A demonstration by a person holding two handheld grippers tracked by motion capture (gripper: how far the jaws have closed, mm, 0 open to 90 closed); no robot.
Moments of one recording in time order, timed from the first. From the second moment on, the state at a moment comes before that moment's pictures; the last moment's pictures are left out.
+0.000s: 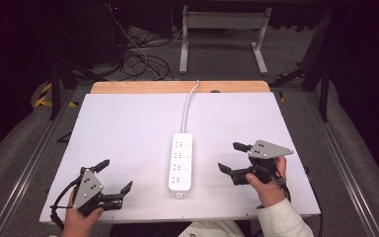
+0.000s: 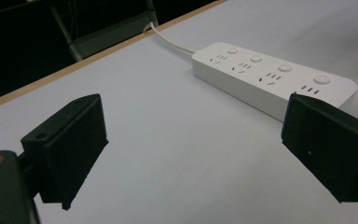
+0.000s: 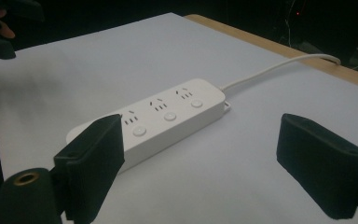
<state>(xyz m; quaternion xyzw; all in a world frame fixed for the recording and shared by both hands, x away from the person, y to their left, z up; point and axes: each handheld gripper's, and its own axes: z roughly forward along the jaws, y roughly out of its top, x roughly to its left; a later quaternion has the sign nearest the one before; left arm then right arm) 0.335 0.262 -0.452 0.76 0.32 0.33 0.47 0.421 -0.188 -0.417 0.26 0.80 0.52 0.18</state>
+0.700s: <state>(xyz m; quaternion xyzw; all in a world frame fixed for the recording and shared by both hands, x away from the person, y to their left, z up) 0.333 0.262 -0.455 0.77 0.30 0.32 0.46 0.413 -0.212 -0.483 0.30 0.81 0.46 0.19</state>
